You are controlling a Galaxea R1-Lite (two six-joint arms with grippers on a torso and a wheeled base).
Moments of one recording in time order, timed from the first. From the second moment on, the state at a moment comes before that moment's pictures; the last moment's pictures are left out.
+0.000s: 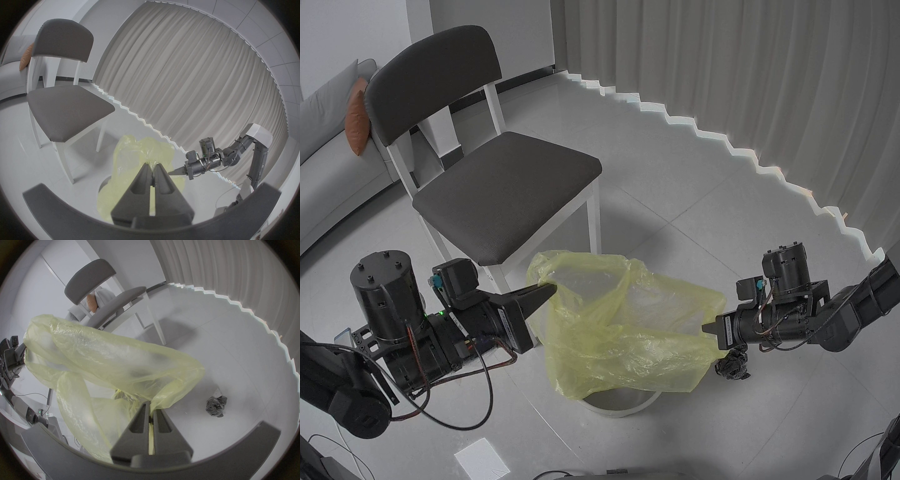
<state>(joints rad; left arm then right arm) -0.57 1.61 -0.46 -1.04 -0.18 -0.35 0.39 1.91 -0.79 -0.42 0.19 0.17</state>
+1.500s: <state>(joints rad) -0.40 2.01 -0.25 -1.51 -0.23 -0.33 0.56 2.13 -1.03 -0.32 0.19 0.17</state>
